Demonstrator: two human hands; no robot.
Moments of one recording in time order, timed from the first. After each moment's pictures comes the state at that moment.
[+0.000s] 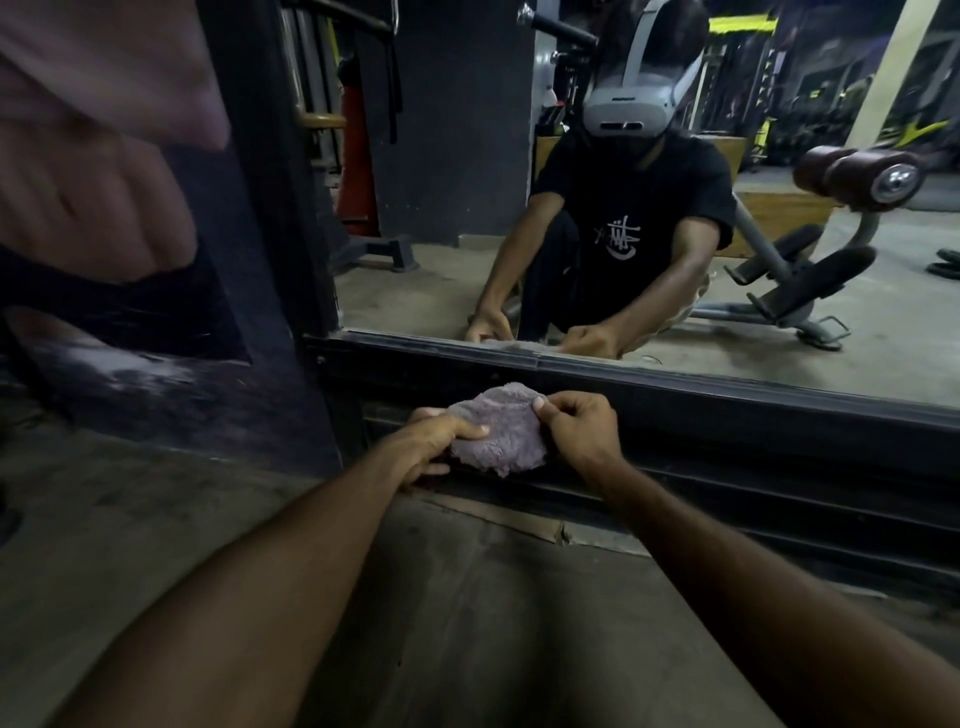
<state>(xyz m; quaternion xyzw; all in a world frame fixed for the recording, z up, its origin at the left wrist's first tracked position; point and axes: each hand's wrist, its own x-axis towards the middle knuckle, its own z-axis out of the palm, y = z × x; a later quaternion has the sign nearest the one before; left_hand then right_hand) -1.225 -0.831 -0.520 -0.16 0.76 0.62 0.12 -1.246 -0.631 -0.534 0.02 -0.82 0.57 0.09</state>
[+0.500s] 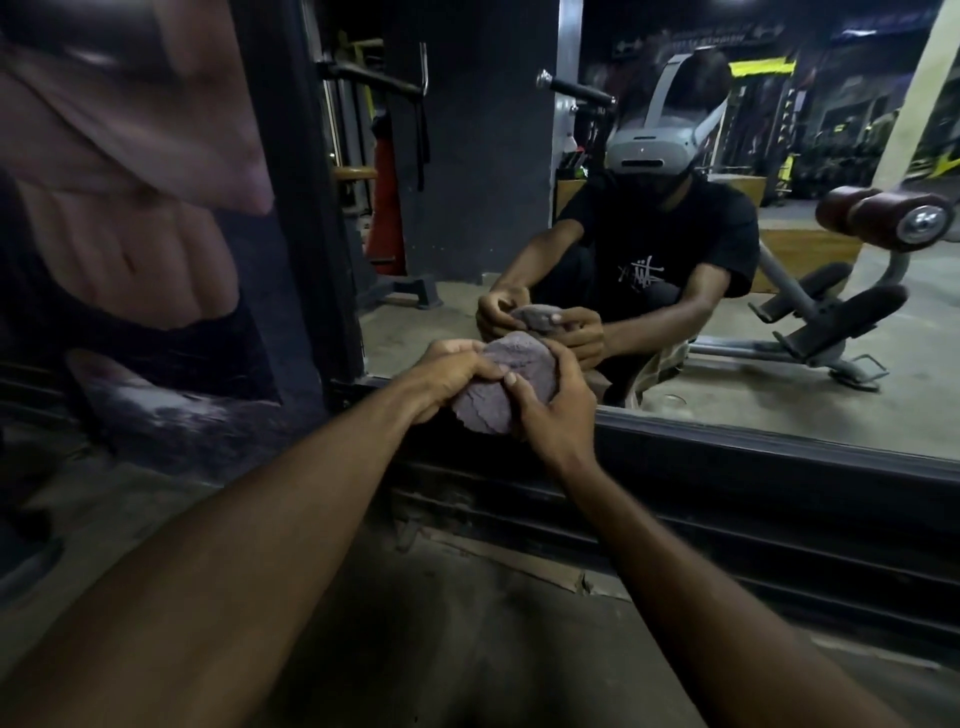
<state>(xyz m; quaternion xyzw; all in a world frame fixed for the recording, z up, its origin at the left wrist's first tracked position) -1.249 -0.834 -0.399 -0.03 0.79 0.61 -0.02 -1.233 -0.680 -0.451 0.15 -0.74 0.61 0.25</state>
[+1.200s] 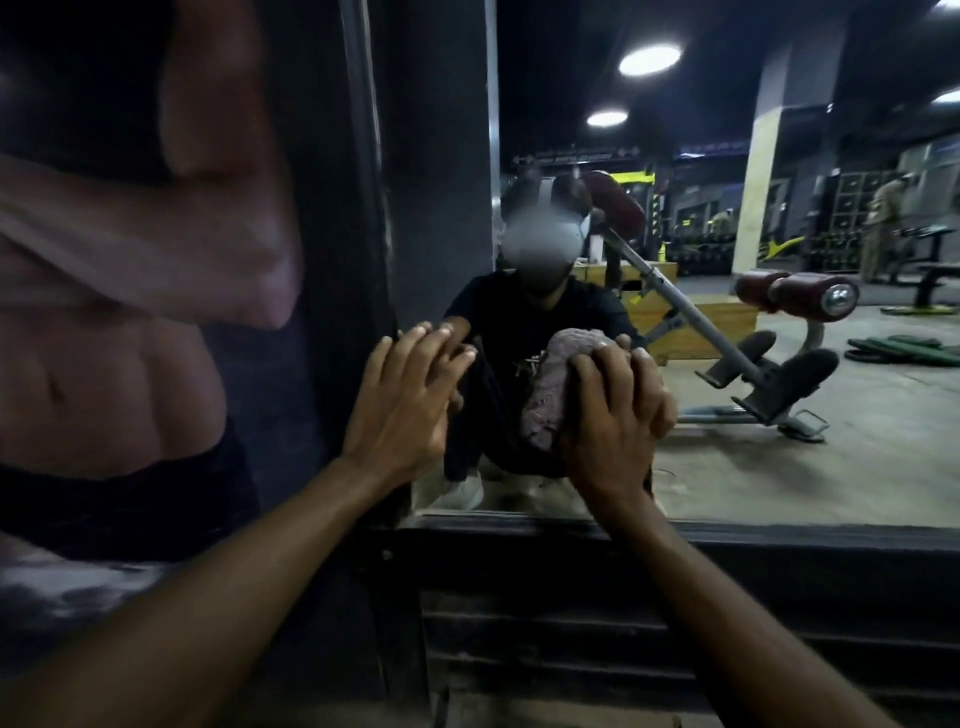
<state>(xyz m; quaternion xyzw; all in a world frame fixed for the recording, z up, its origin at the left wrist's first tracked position) -1.344 -1.010 -0.364 0.24 0.83 -0.04 -0.50 -1.340 -0.772 -0.410 0.02 -0.75 0.07 0.66</state>
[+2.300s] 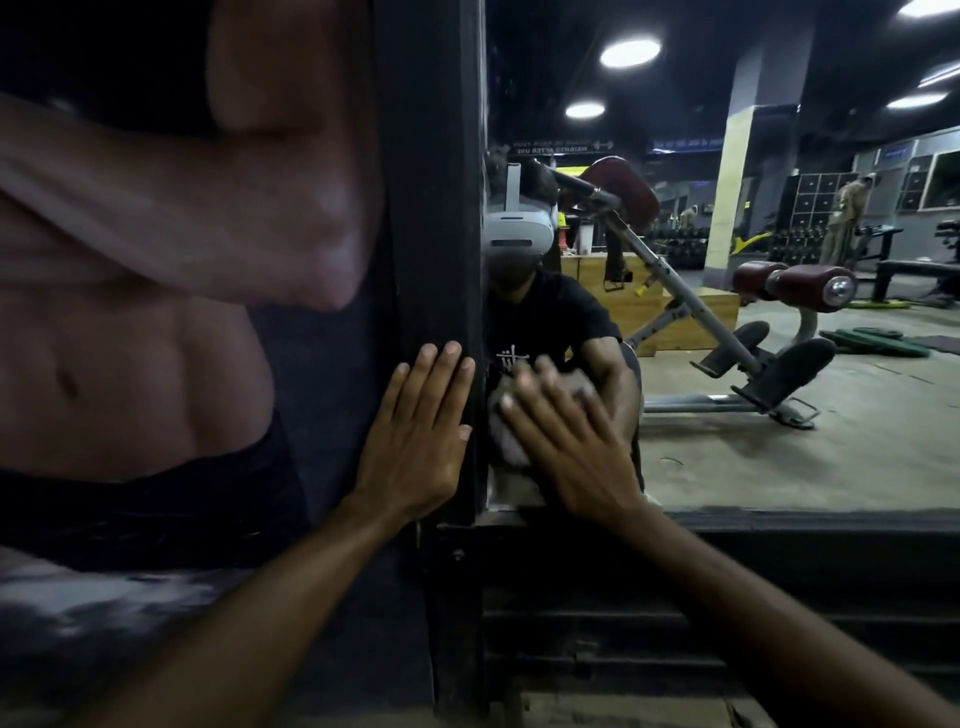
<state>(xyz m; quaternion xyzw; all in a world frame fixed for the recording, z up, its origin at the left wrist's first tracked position) -1.377 -1.092 -0.420 0.27 0.79 -0.02 -0.56 -1.366 -0.861 -0.442 0.23 -0.78 -0.17 0.55</state>
